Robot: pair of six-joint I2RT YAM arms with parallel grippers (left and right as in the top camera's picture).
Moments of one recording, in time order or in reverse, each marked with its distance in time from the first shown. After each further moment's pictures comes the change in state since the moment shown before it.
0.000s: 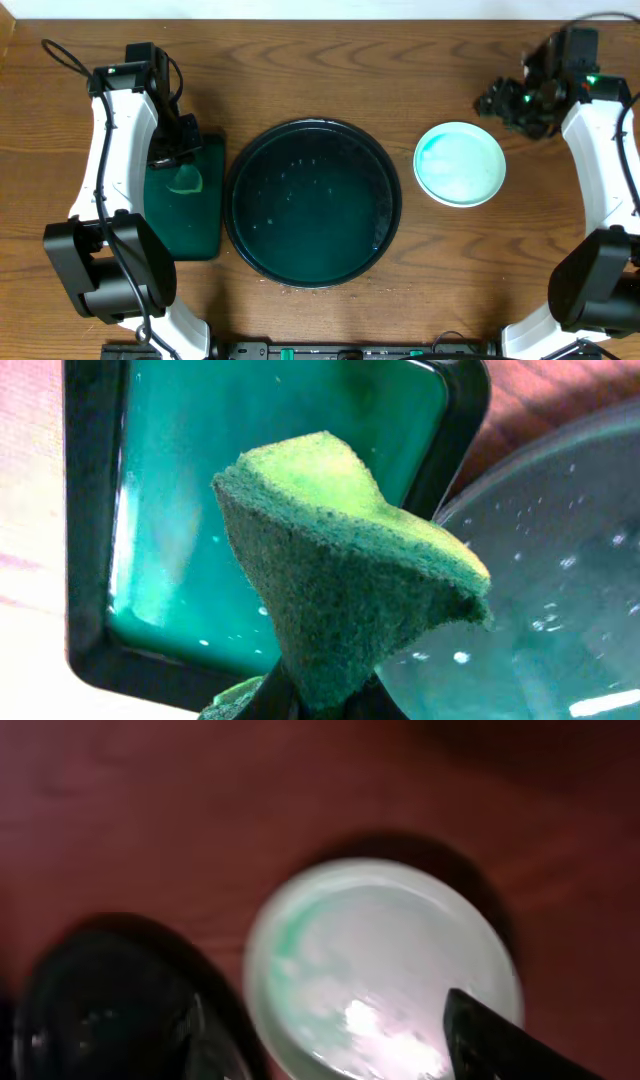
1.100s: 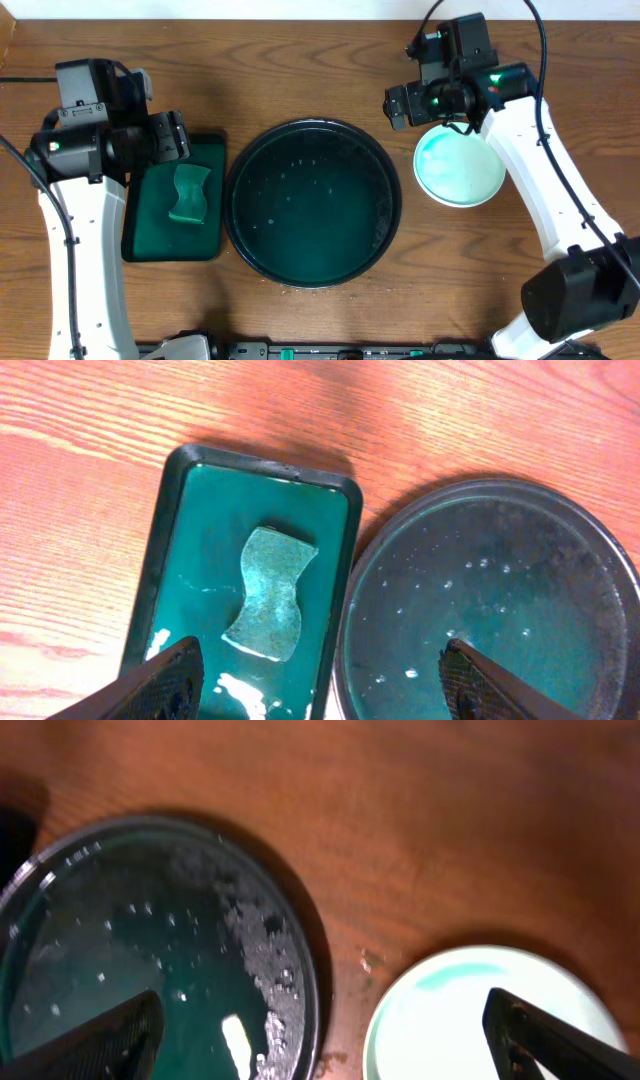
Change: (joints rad) left arm 0.056 -0.451 -0.126 0.171 0.126 0.126; right arm 0.381 -0.001 0.154 -0.063 0.140 -0.297
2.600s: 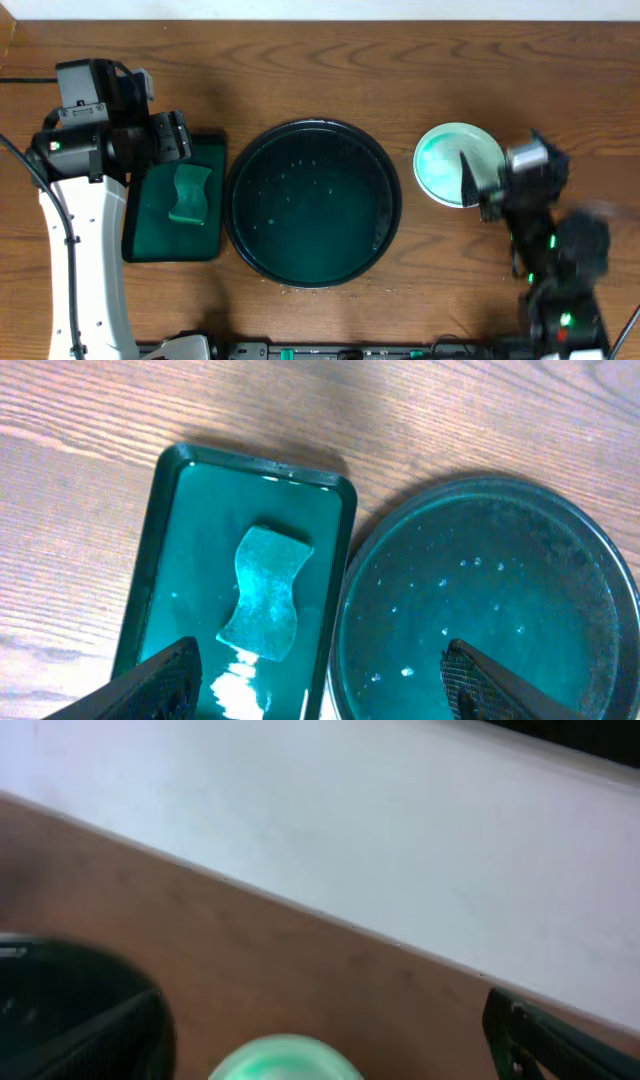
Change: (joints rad) left arm 0.000 0.001 0.000 -0.001 0.011 0.000; right arm -0.188 -1.154 -1.196 0.963 0.027 -0.279
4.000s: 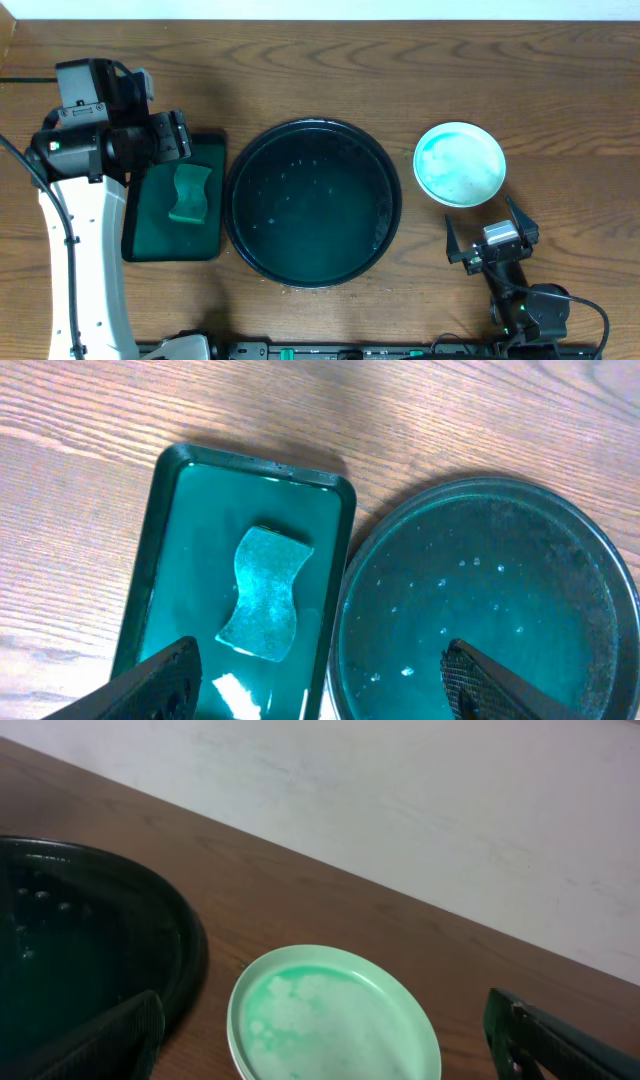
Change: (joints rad) left arm 0.000 0.000 0.000 0.001 0.001 0.000; right arm -0.030 -0.618 -0.515 -0.061 -0.072 -0.021
